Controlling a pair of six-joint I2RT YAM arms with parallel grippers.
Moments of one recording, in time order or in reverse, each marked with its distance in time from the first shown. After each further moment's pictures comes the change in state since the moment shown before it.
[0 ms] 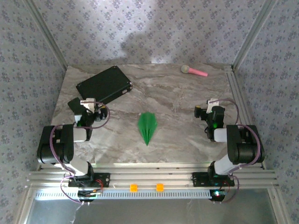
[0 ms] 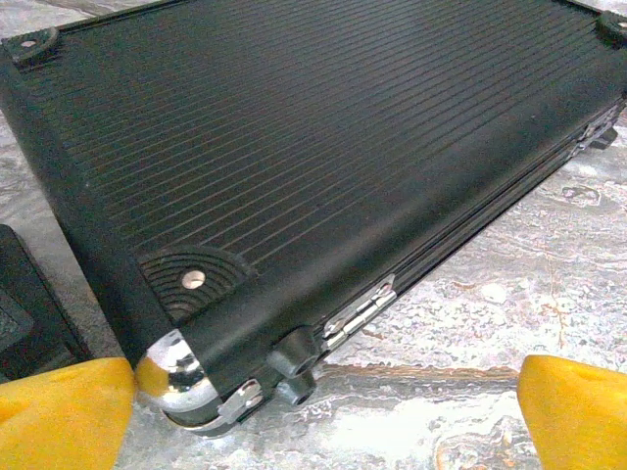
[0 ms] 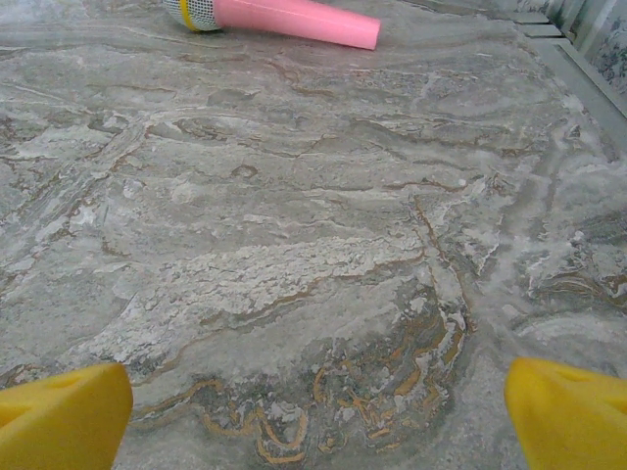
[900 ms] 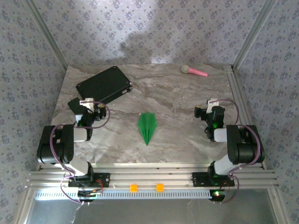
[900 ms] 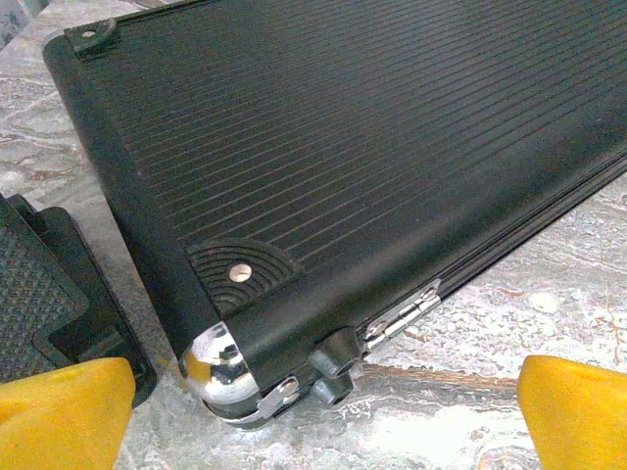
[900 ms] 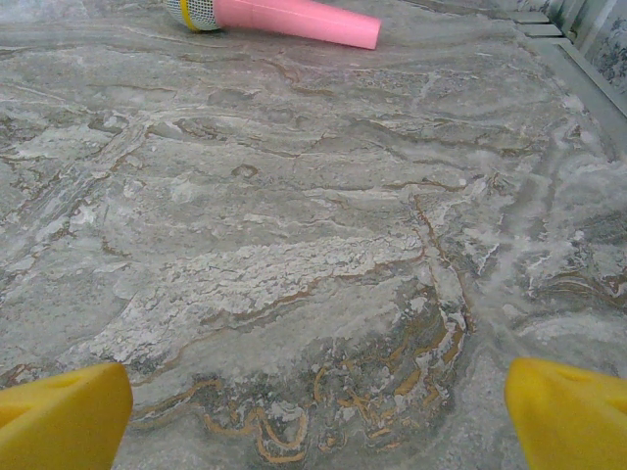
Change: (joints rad) left arm -0.024 0.000 0.004 -0.012 -0.103 -0.017; right arm 0.000 0.000 0.000 0.000 0.000 0.000
